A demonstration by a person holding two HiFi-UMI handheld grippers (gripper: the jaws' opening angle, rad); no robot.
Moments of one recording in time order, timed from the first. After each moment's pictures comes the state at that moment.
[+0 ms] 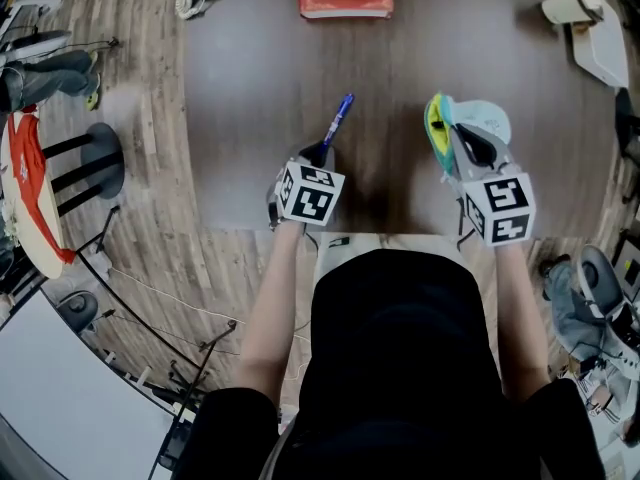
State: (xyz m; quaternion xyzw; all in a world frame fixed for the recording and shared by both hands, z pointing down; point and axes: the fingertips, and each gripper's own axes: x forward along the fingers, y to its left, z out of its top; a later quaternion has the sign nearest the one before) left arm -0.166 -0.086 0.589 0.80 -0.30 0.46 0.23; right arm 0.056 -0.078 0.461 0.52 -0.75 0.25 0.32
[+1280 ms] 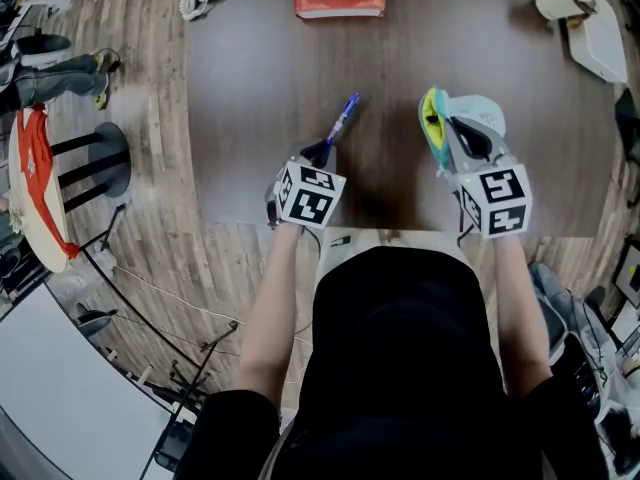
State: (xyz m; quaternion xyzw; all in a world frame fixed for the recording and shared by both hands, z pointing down) left arm -0.157 -0.075 0.561 0.81 -0.30 0.46 0.21; right arm 0.055 -0.075 0.455 0.51 -0.77 0.24 0.30
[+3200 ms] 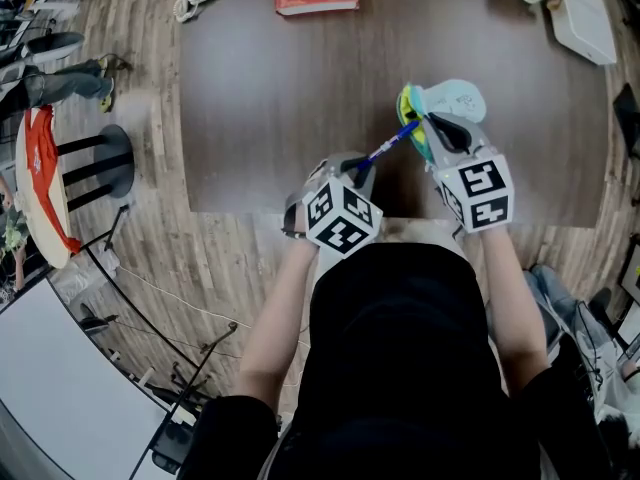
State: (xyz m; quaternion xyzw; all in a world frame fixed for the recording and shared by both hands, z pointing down) left arm -0.041 0.020 0.510 0.86 -0.16 0.47 0.11; right arm 0.063 -0.040 0.454 0.49 -0.80 0.23 0.28
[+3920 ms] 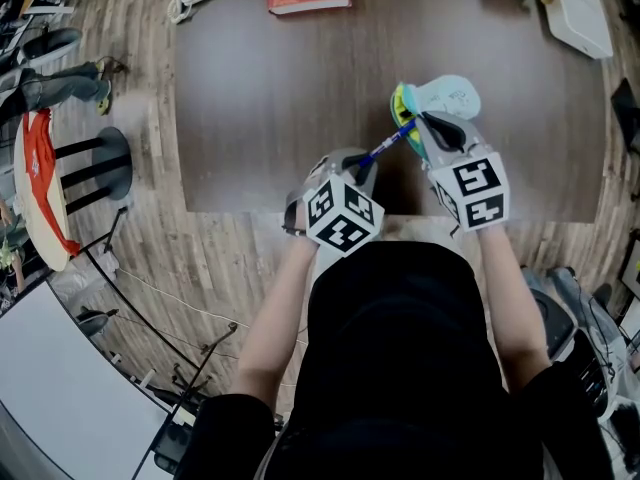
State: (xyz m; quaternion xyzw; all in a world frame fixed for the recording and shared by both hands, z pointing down) left arm -0.032 0.023 0.505 0.86 -0.16 0.46 0.11; right arm 0.057 -0.033 0.453 0.48 -0.80 0.23 0.28
